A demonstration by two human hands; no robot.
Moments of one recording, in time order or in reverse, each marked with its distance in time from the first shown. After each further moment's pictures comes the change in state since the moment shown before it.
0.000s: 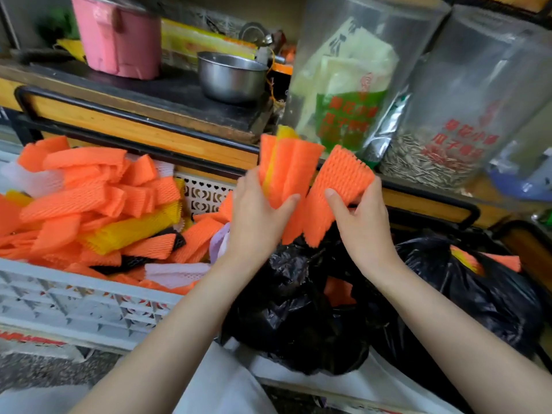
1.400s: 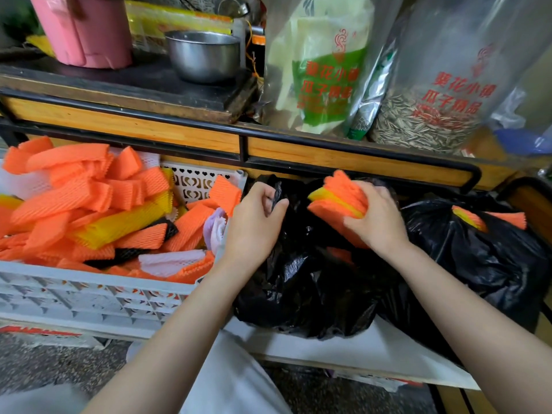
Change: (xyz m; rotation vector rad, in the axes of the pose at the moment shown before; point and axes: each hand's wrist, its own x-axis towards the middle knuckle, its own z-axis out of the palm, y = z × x) left_hand -0.026 -0.015 0.035 0.050 -0.136 -0.034; right_hand 0.017 0.121 -0.040 -0.541 -0.129 0.090
